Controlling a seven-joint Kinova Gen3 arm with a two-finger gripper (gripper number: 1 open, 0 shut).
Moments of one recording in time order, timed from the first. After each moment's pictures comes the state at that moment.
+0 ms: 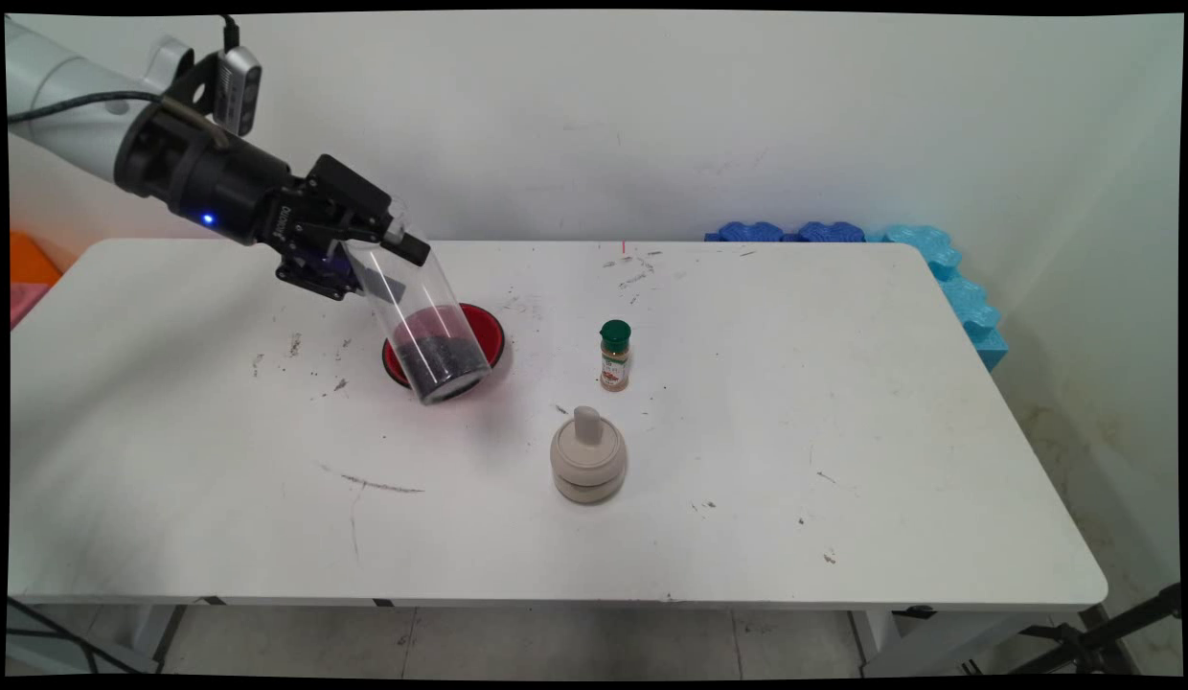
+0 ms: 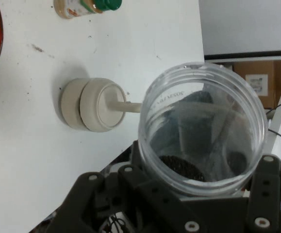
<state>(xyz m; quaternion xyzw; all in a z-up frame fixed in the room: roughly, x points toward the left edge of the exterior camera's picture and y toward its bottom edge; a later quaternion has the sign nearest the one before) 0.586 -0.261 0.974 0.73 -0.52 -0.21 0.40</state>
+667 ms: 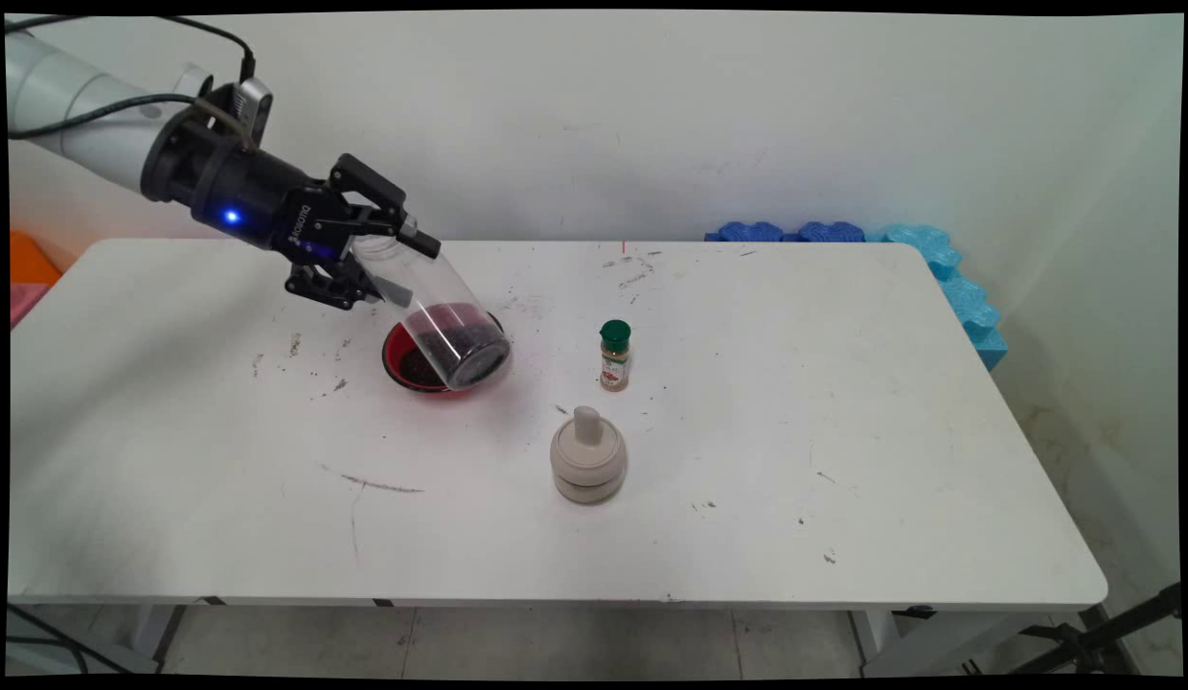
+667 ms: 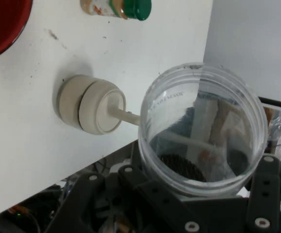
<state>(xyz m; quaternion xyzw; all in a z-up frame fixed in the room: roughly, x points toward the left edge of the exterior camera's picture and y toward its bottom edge) 0.591 -0.272 0.957 0.79 -0.41 -0.26 0.37</state>
